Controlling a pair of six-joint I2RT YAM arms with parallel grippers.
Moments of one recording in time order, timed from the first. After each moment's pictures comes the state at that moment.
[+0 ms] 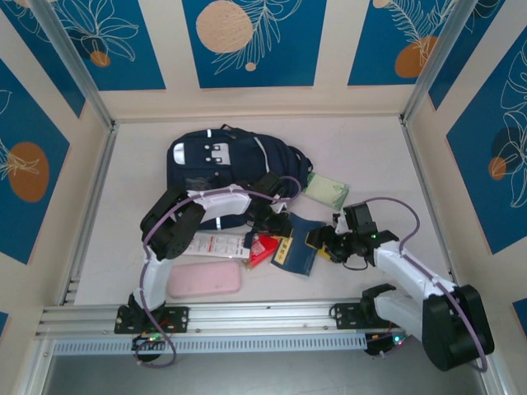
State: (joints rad) left arm -0.81 2.09 1.40 -0.55 0.61 -0.53; right arm 0.29 0.99 0.40 -0.41 -0.57 0.82
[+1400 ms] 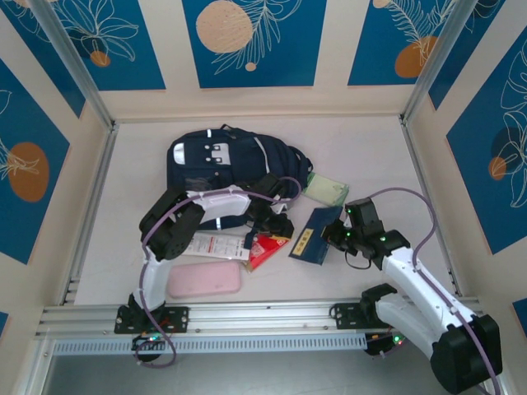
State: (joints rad) left arm -0.80 2.07 1.38 -0.53 0.60 -0.53; right arm 0.34 0.84 0.52 -0.62 -0.21 0.80
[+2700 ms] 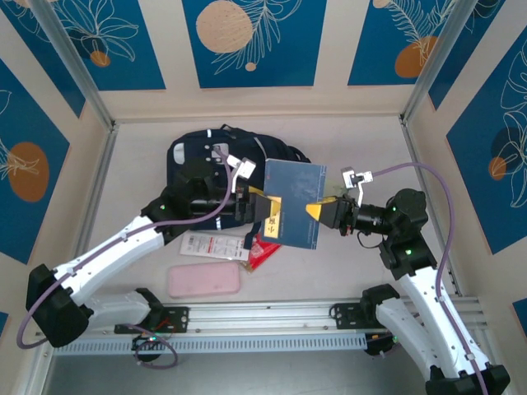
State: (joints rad) left arm -0.74 1.17 0.99 -0.04 0.74 -0.63; right arm 0.26 0.63 0.67 0.03 -1.09 0.85
